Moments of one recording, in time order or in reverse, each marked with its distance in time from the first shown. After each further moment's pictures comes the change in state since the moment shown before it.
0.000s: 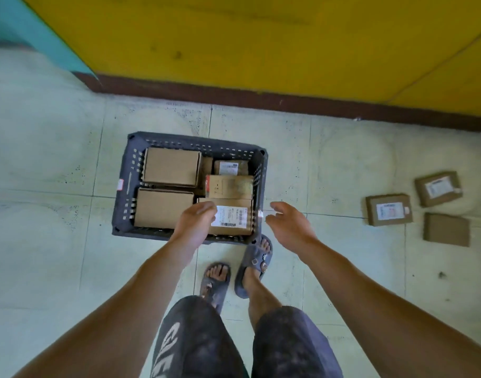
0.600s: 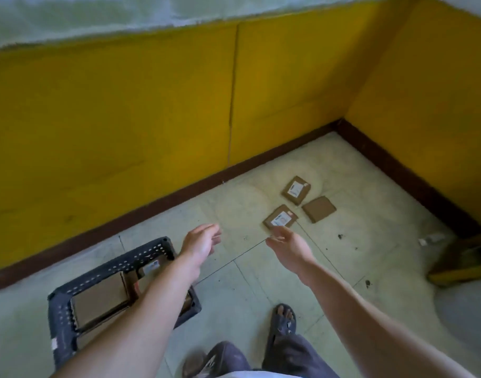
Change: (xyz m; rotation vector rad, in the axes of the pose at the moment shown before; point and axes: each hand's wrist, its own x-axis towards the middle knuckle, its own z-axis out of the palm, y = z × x) left_hand -0.238 0.102 0.166 0.272 -0.402 0.404; right_hand -0.285 0.133 -0.139 0.500 0.547 0.052
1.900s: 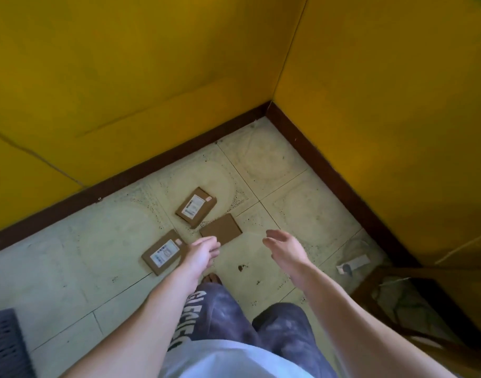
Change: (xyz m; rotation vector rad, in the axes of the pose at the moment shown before) left_hand 0.287 0.169 0.678 0.009 -0.084 -0.293; right_hand 0.431 0.267 -0.561 0.197 -0.049 0.284
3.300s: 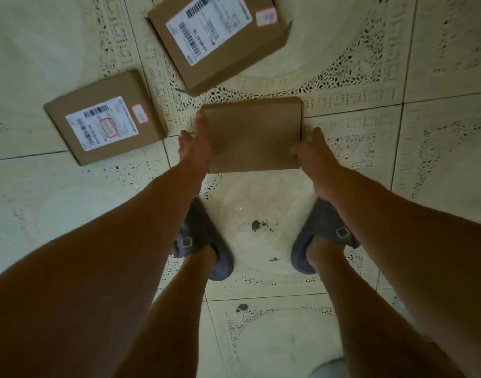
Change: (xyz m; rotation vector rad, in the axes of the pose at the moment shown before) left_hand 0.587 -0.242 0.029 -0.200 0.444 -0.452; right_hand 0.630 0.217 0.231 -0.266 -0.341 0.283
